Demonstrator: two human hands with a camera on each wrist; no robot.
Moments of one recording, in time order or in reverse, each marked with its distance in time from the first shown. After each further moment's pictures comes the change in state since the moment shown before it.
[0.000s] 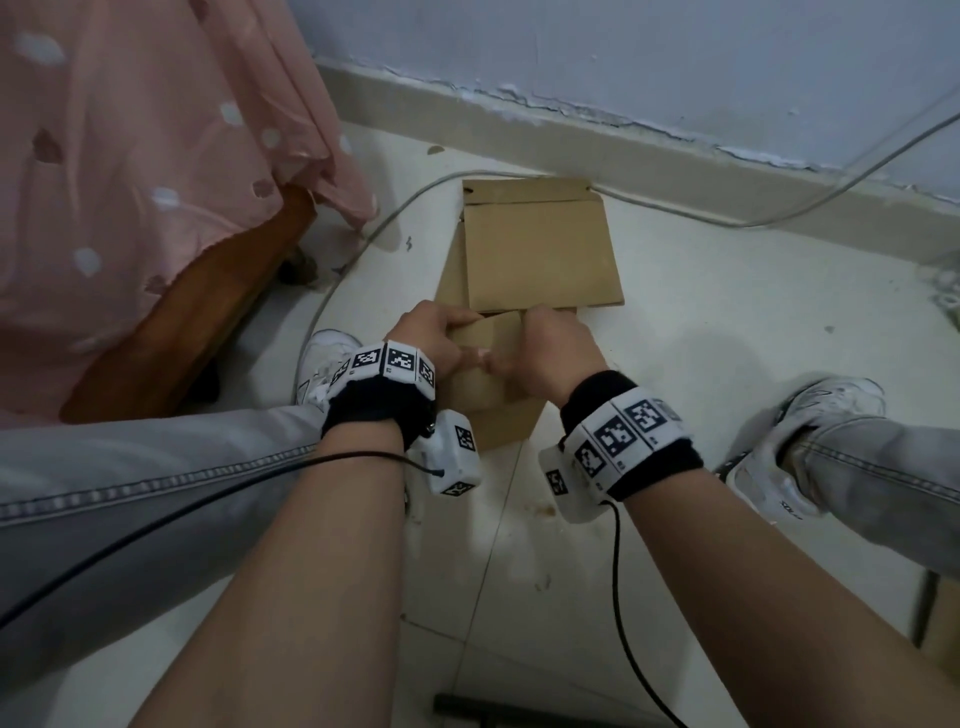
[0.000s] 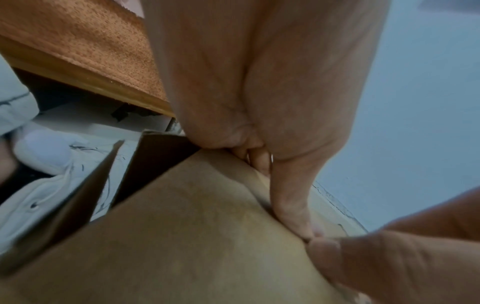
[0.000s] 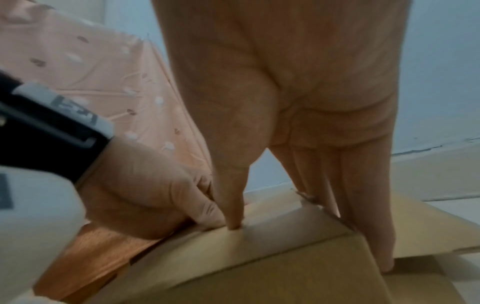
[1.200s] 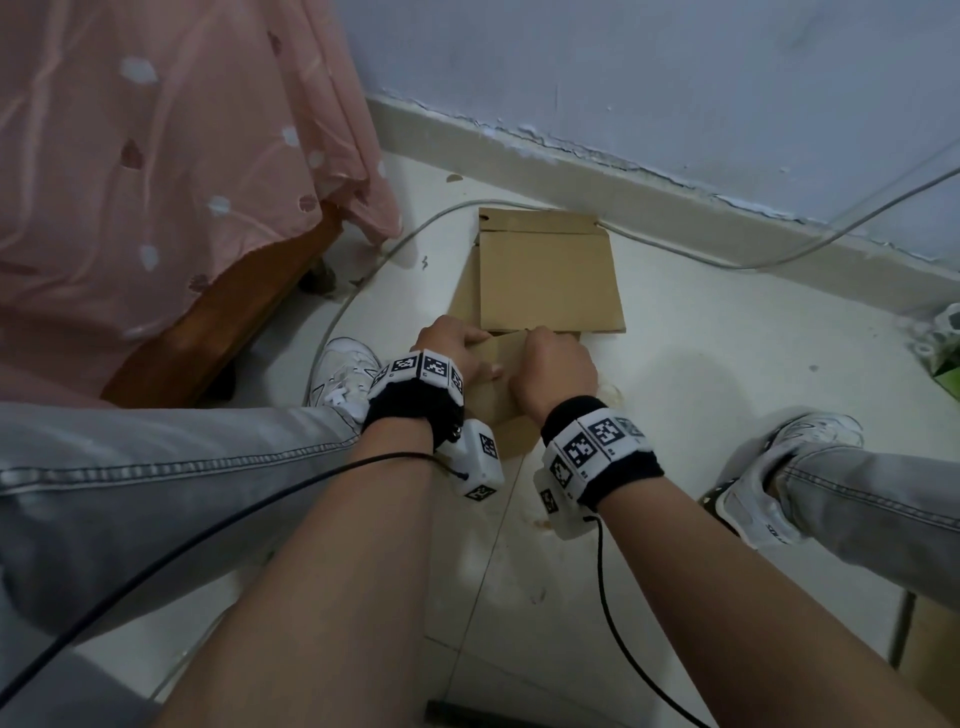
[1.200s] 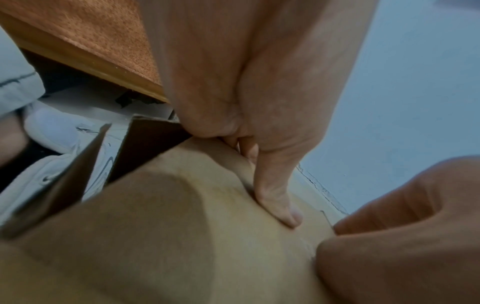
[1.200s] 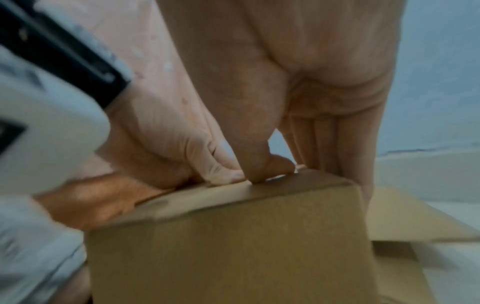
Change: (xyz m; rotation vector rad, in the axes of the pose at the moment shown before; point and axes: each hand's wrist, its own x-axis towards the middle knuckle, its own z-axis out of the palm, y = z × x) left_hand -0.003 0.003 0.006 -0.048 0.070 -0.101; right_hand -0.010 -0.017 0.013 -0.119 0.131 0.021
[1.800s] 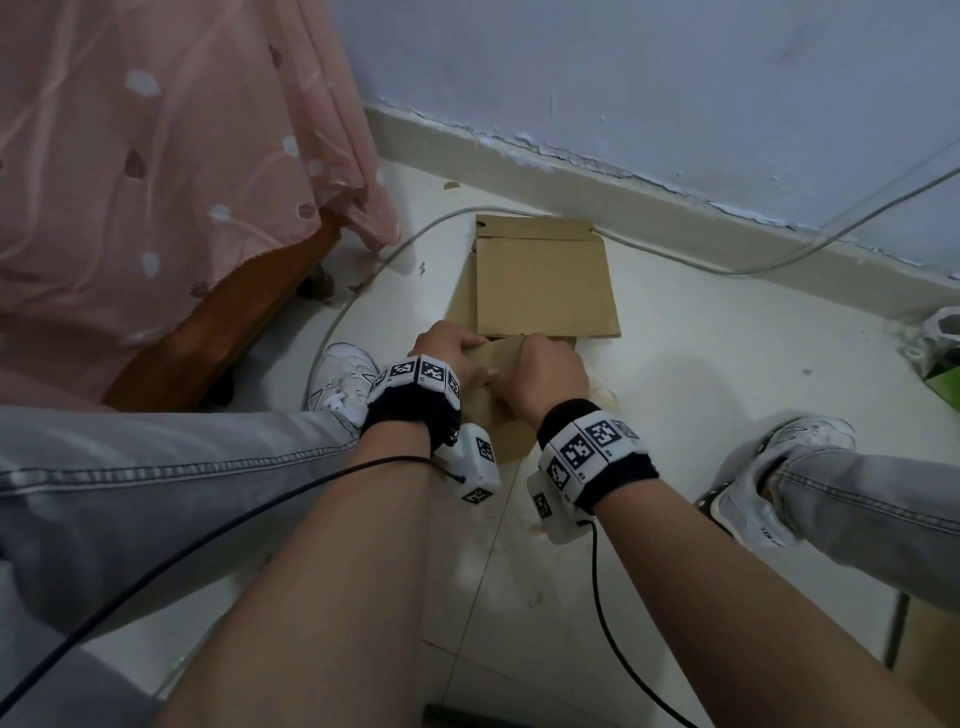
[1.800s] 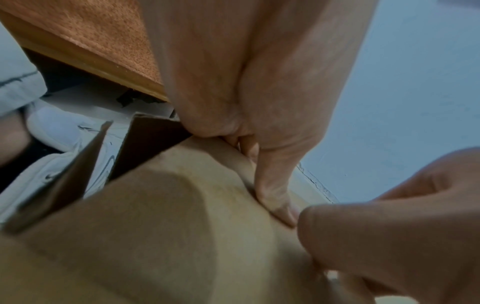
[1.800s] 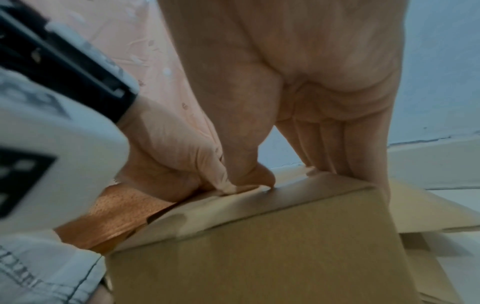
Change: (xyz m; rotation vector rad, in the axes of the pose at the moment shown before) left_hand -0.002 -0.001 0.000 -0.011 0.017 0.014; right_hand -0.001 -0.003 -0.001 0.087 -0.023 0.046
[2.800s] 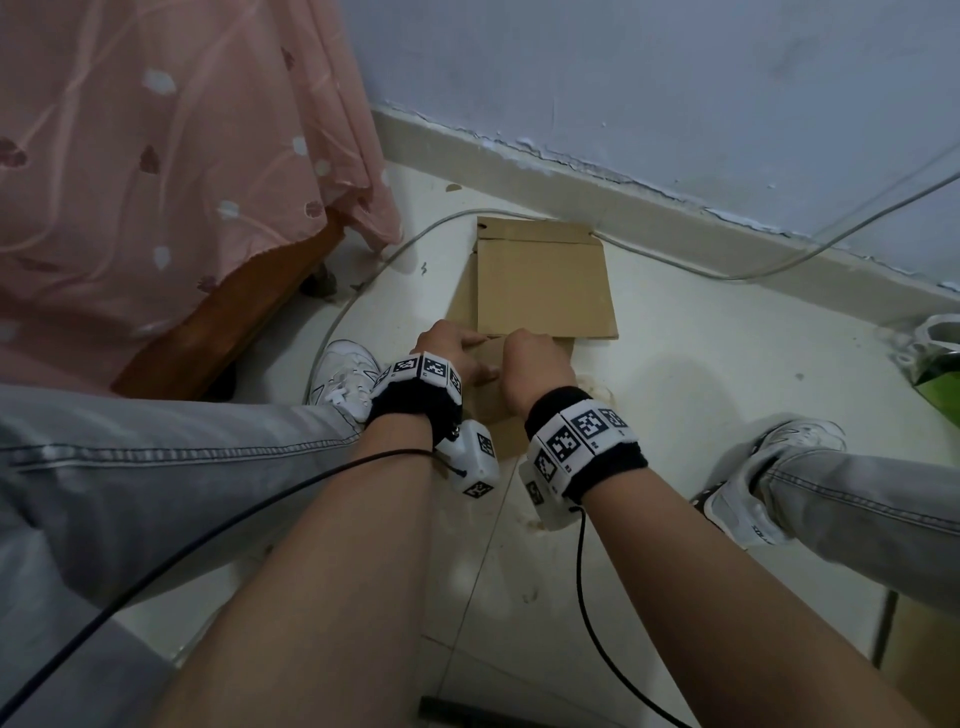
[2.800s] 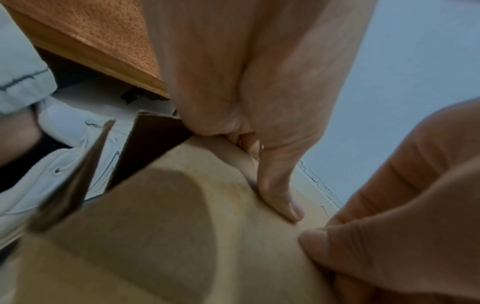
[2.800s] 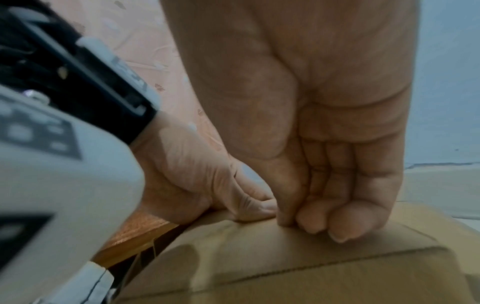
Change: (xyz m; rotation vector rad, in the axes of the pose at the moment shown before) left_hand -0.008 0.003 -0.002 -0.020 -0.003 0.017; right_hand -0.007 -0.018 -0.013 -0.082 -0.095 -0.069
